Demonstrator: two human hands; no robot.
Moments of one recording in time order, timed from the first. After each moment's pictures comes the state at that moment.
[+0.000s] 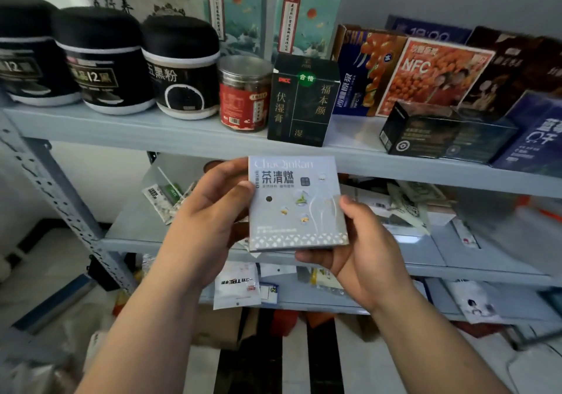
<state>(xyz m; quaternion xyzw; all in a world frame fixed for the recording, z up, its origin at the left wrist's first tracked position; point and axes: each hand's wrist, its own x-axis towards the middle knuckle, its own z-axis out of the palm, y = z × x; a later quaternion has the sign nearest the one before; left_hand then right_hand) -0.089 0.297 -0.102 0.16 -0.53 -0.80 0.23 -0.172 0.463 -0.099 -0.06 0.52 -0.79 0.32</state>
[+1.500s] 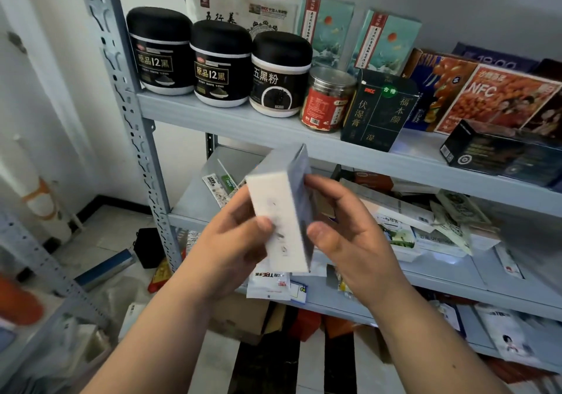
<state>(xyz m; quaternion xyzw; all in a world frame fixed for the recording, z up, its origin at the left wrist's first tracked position) 0.016 0.256 -0.130 -0.02 -0.50 -0.84 0.20 -0.094 0.413 -0.106 -0.43 0.63 -0.62 0.20</state>
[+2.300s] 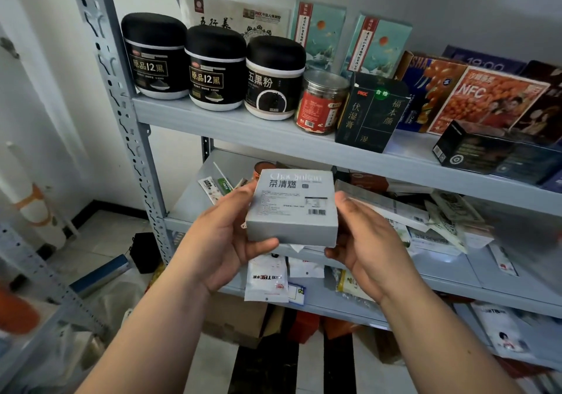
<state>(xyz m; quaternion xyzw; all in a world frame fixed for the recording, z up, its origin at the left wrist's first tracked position) 0.006 0.249 -0.117 0.19 -0.39 -0.89 0.17 -0.103 0.414 -0.097 -0.17 0.65 -0.69 0.28</state>
